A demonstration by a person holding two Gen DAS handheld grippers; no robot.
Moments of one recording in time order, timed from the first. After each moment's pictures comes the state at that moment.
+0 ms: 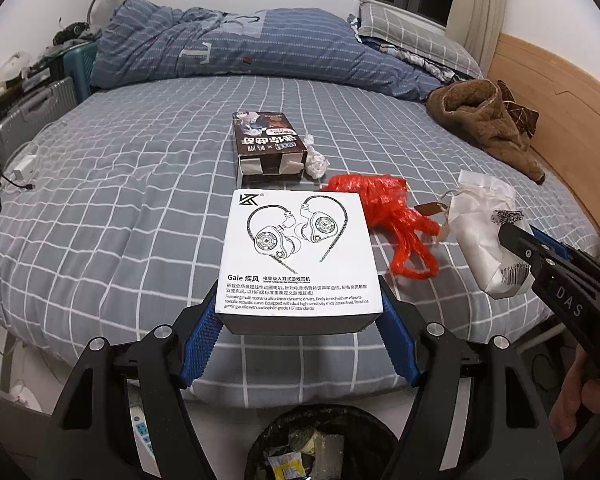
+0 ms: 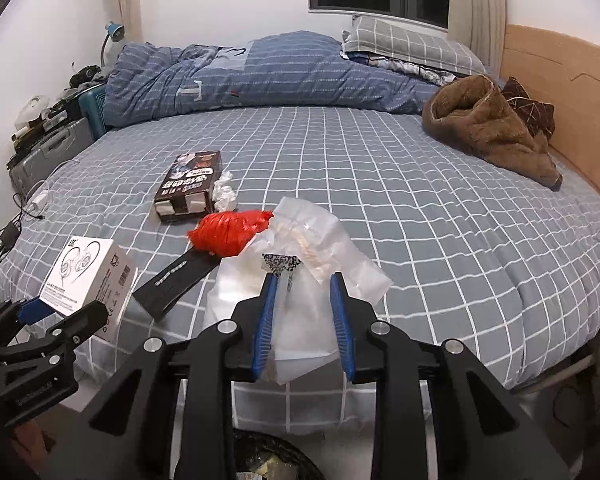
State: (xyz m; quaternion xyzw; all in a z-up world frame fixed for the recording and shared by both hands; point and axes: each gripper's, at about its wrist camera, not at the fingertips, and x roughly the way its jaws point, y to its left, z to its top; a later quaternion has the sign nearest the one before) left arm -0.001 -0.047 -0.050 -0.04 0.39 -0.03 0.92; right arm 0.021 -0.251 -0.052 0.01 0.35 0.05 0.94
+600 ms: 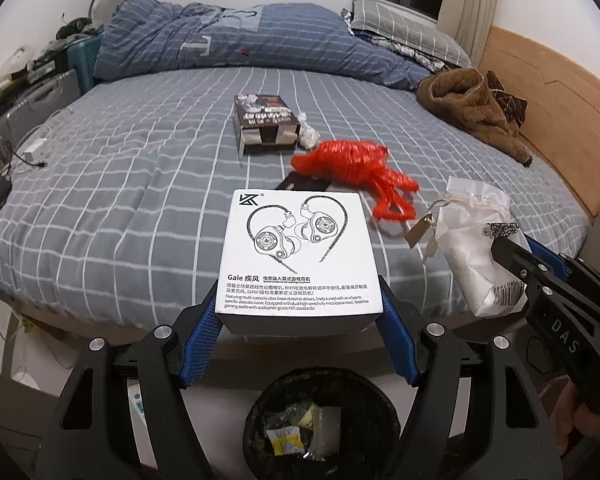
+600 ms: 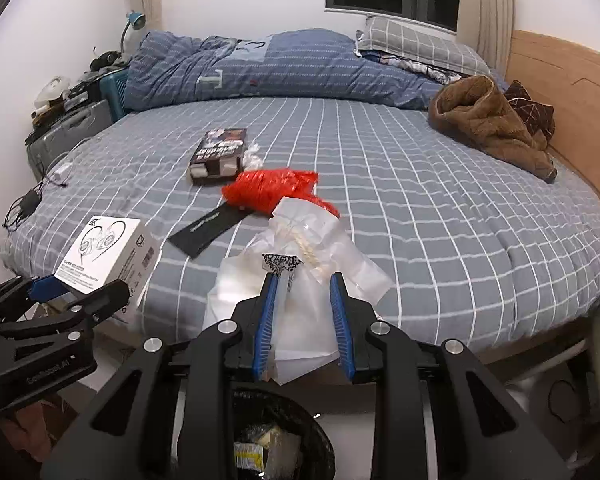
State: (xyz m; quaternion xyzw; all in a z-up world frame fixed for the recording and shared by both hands) left arm -0.067 -0.051 -0.054 -0.03 0.41 -0.03 0.91; right arm -0.059 -0.237 -0.057 -0.01 0.36 0.06 0.93
